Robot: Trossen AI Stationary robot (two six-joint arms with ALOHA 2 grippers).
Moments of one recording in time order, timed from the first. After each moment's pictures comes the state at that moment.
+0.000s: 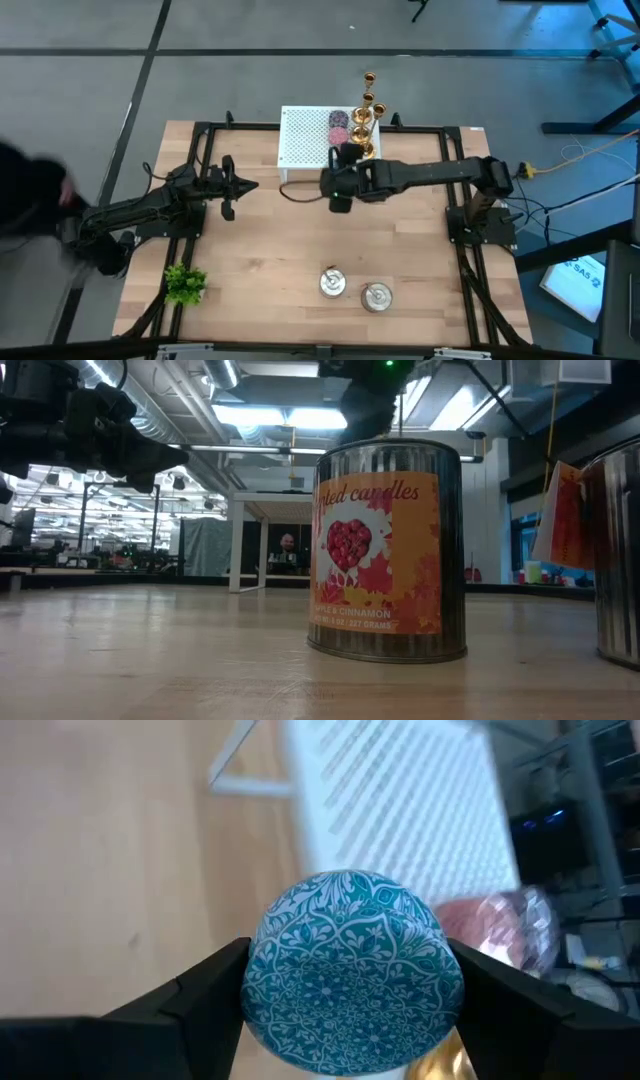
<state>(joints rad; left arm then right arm) 0.44 0.26 0.01 0.26 0.26 -0.09 0.05 1.82 1.64 -0.87 0.65 -0.09</state>
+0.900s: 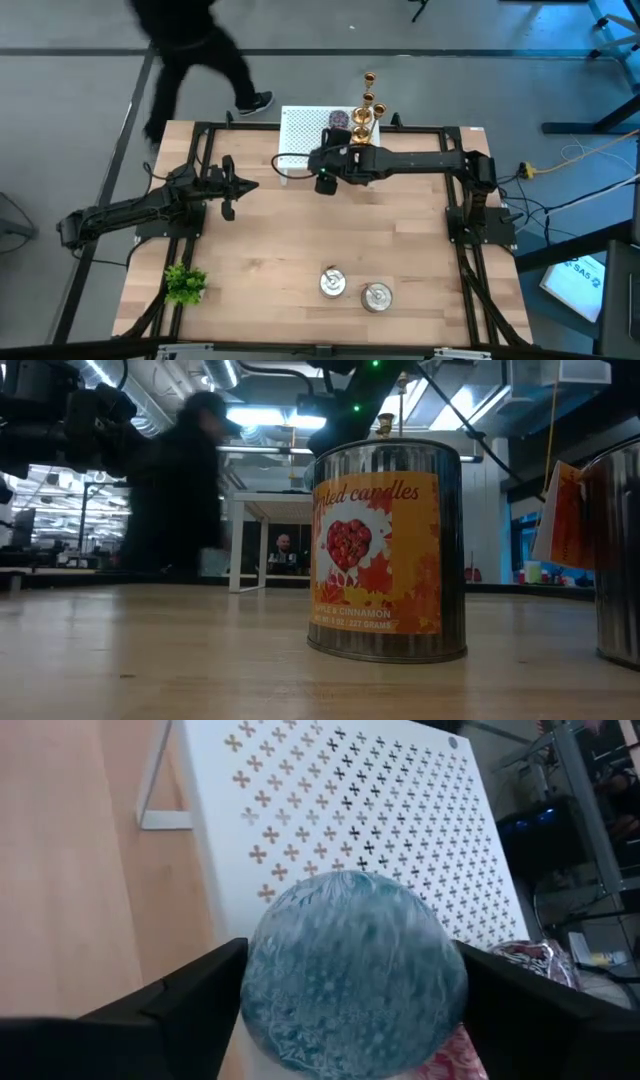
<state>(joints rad) 0.44 0.26 0.01 0.26 0.26 -0.09 -0.09 1.91 1.64 -0.64 0.59 -0.20</state>
